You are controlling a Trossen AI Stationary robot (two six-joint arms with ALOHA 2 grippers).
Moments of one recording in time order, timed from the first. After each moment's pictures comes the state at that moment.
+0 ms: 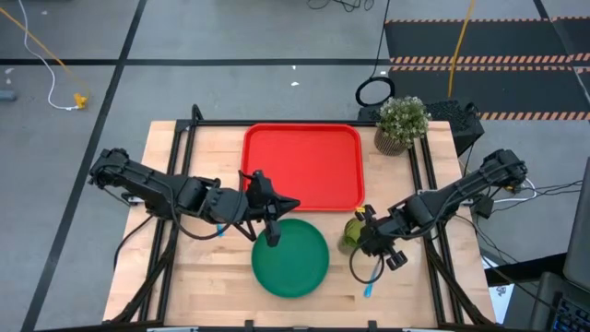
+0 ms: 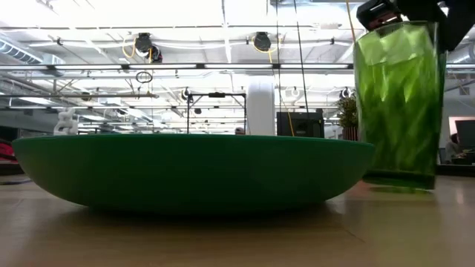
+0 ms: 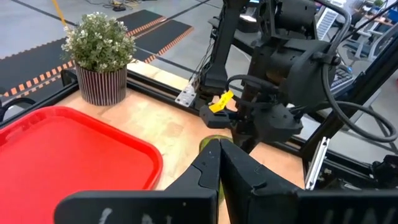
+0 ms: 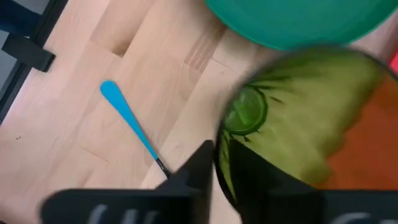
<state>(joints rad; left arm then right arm) -0.36 1.47 1.47 -0.35 -0.52 -0.47 0.45 1.32 1.08 -0.97 -0.05 -0.05</state>
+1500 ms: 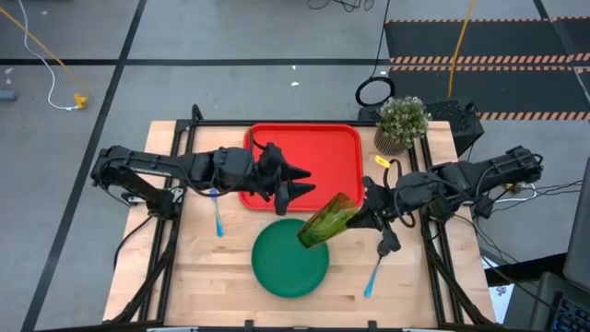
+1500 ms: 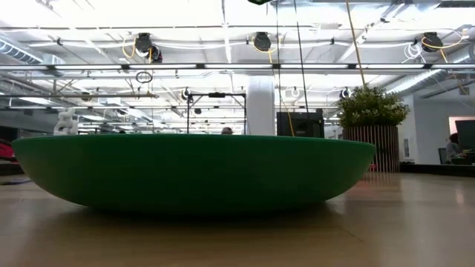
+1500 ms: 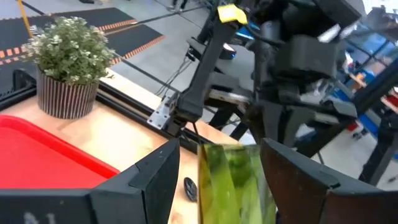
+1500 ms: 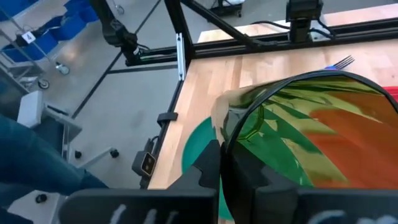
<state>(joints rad) -0.12 1.47 1.47 -0.20 -0.19 -0.52 0.30 1.09 1.19 -0.55 -0.05 0.32</state>
